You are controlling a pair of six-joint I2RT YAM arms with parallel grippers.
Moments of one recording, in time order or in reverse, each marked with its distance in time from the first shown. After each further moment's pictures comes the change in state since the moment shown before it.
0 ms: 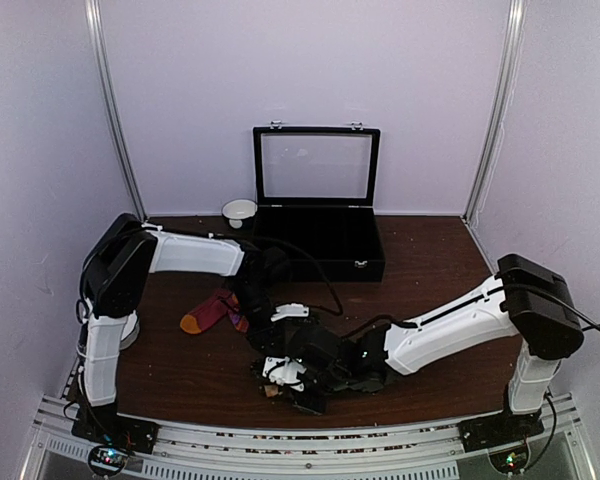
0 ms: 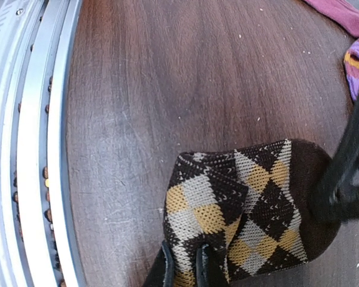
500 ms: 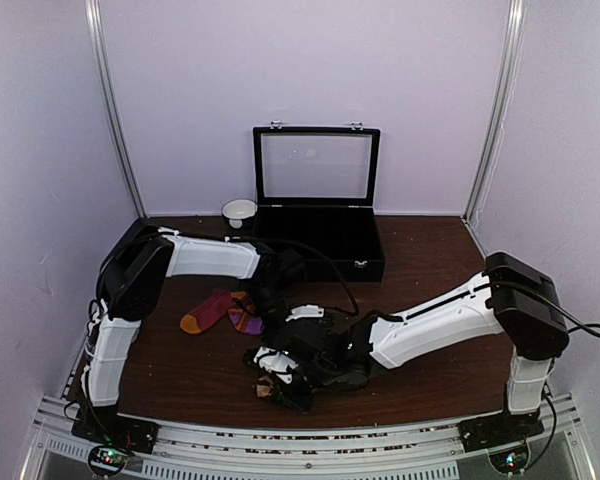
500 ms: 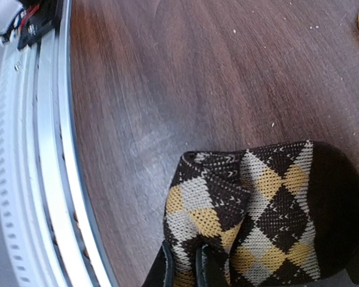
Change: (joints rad) left arm -0.049 0.096 0.127 -0.014 0.072 -0.011; right arm -0.015 0.072 0.114 -0.080 -0.103 0.260
